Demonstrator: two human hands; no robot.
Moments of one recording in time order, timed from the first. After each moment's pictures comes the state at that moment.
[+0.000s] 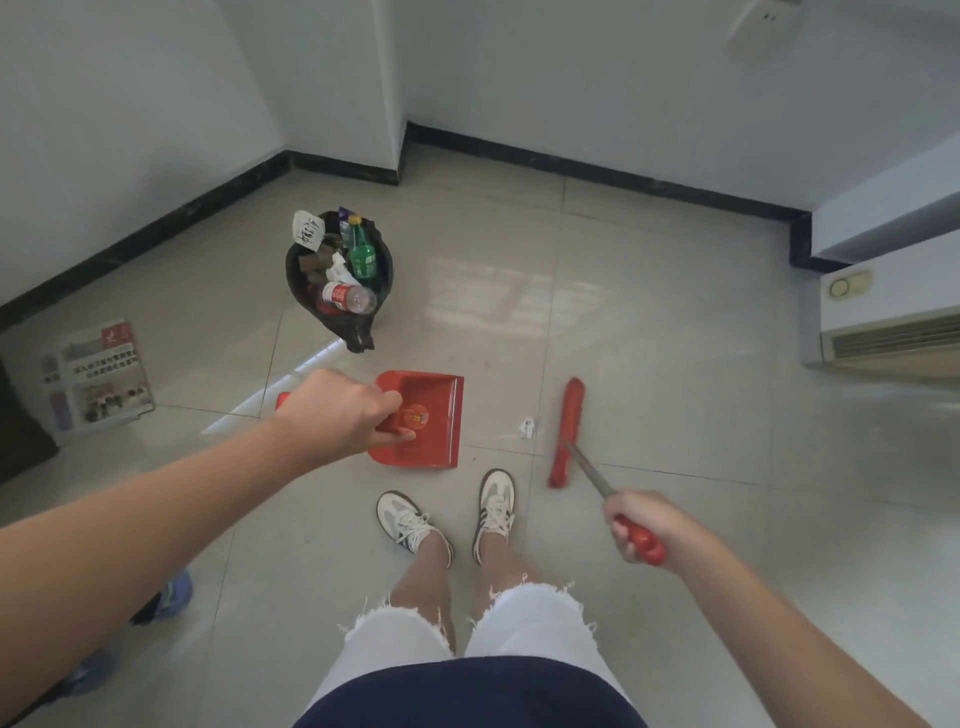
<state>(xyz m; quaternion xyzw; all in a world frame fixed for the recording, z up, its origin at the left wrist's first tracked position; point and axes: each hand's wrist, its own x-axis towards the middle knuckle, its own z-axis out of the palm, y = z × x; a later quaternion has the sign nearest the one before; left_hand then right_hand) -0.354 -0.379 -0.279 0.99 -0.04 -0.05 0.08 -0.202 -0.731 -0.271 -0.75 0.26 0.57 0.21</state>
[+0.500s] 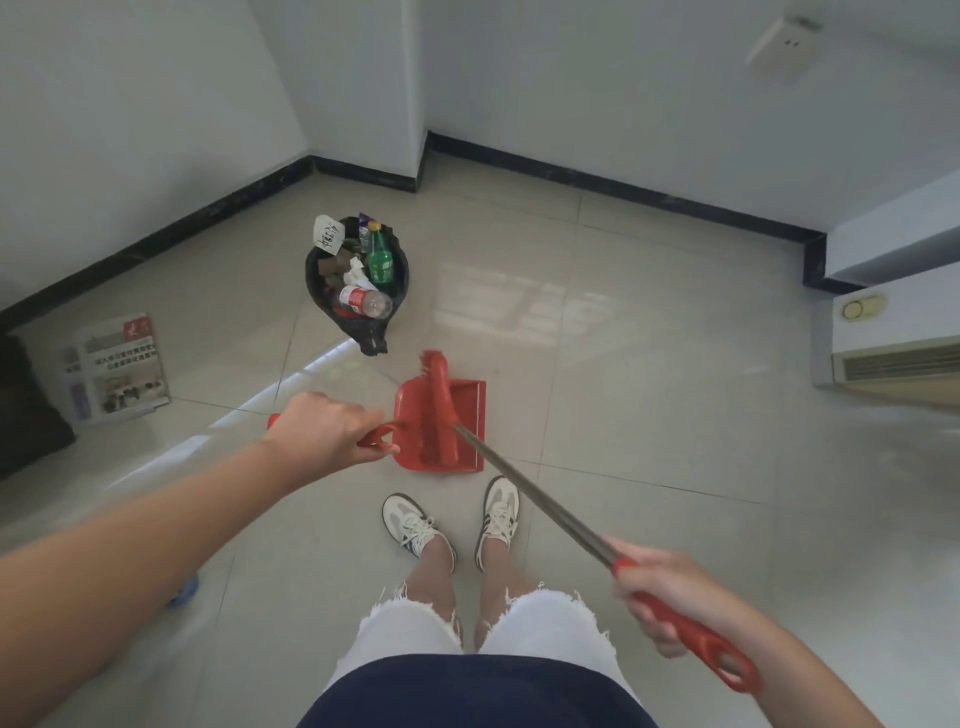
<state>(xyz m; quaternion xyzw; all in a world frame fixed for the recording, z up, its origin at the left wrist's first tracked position) -0.391 -0.366 -0.285 0.99 0.03 -0.04 0.10 -0.231 -0.726 -0.173 -0.67 0.17 0.67 0.26</state>
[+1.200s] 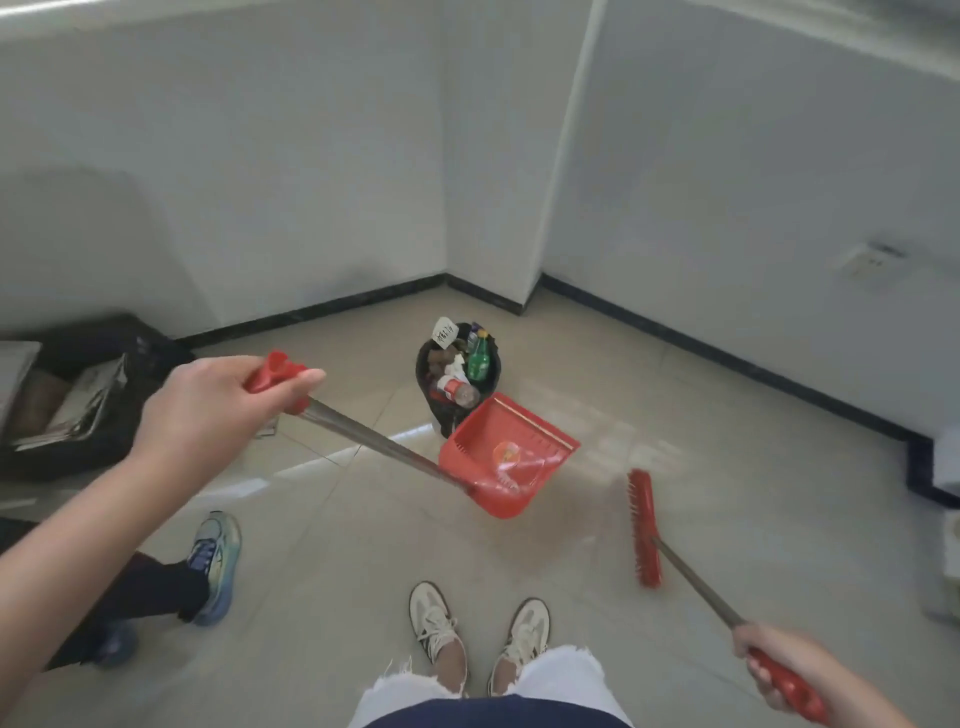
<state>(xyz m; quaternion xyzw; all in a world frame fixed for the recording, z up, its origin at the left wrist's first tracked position) -0.480 -0.338 -0.052 0.80 0.54 0.10 0.23 -0.130 -0.745 -0.192 -0.82 0.14 0.54 0.14</state>
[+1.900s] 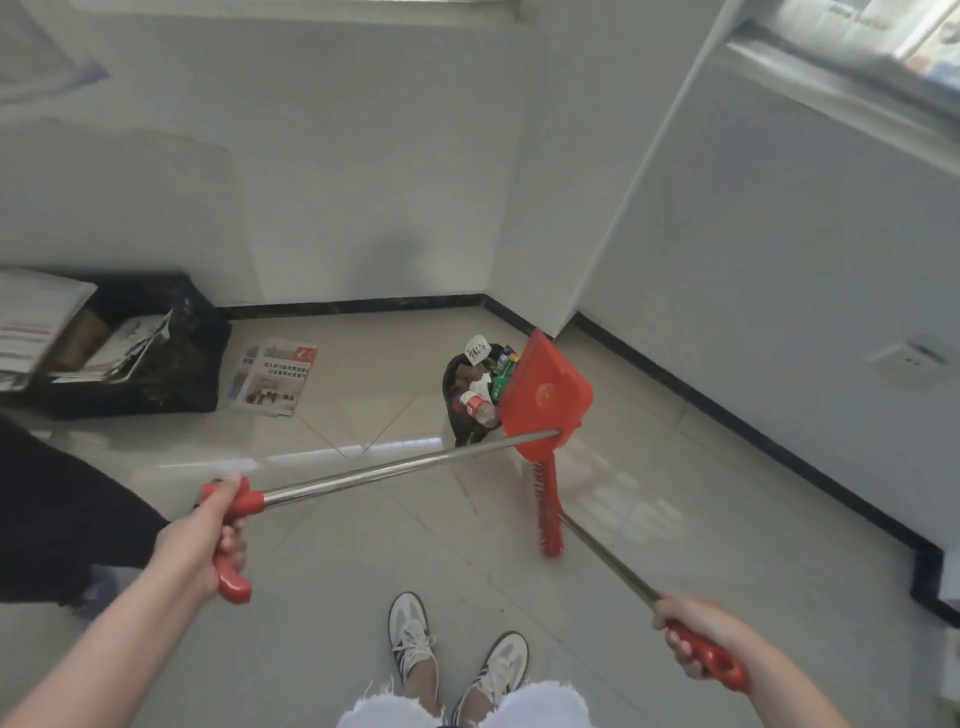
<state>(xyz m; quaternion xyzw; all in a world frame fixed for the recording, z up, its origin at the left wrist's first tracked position) -0.619 -0.396 -0.201 0.12 0.75 0.28 0.59 -0.160 -0.644 -0.202 -0.79 0.05 0.59 0.13</state>
